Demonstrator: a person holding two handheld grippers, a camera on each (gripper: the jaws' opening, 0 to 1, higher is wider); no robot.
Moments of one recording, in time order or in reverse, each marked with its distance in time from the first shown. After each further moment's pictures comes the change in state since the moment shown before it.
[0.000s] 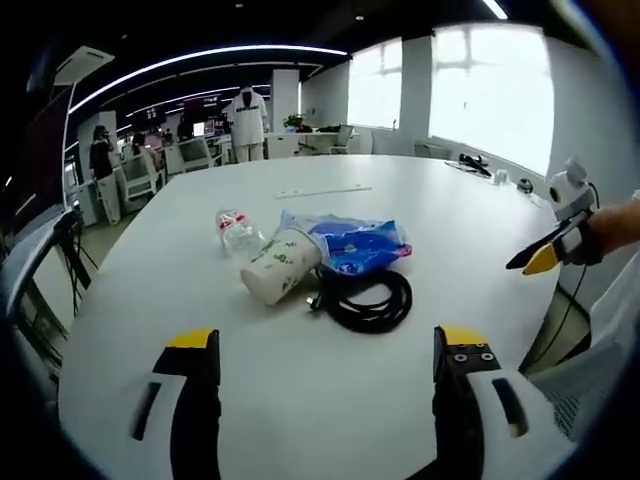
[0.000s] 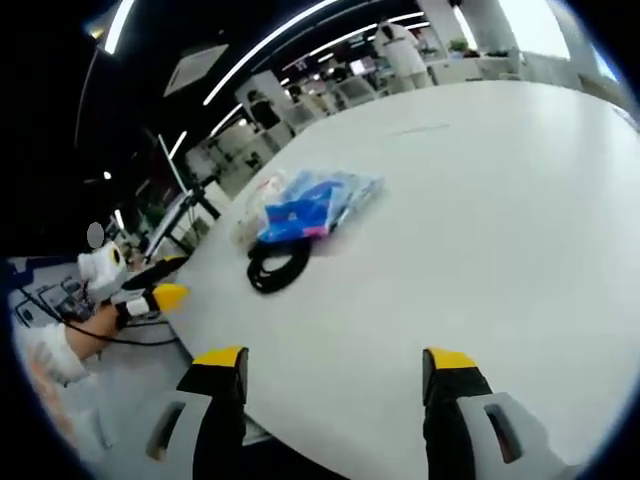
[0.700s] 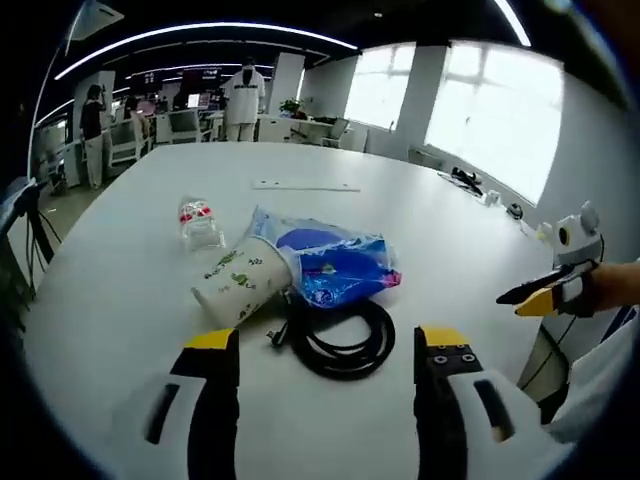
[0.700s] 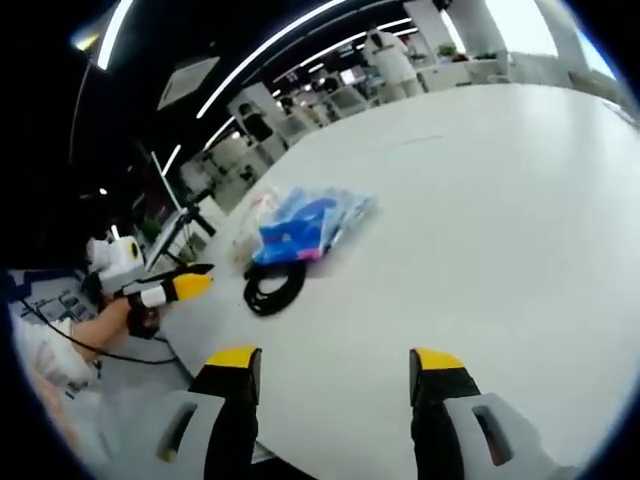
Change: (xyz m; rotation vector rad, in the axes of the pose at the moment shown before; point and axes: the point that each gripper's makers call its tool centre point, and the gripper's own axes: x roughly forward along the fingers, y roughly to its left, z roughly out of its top) left arm 0.052 -0.017 0.020 -0.153 0.049 -0.099; right arm 0.004 -0.001 0.025 0.034 -0.051 -0.015
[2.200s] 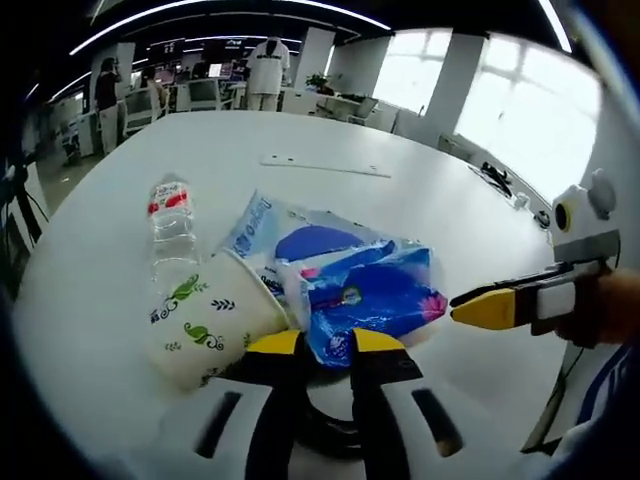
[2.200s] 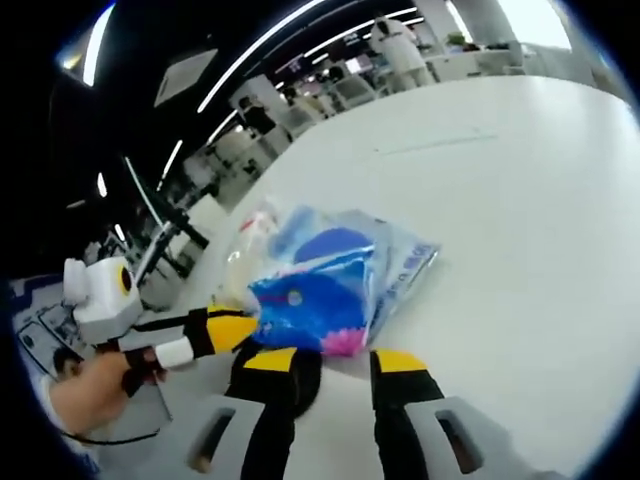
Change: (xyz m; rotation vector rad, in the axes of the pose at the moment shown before) left arm 0.083 0.009 0.008 -0.082 0.118 0.087; right arm 0.131 0.021 0.071 0.005 0.053 0.026
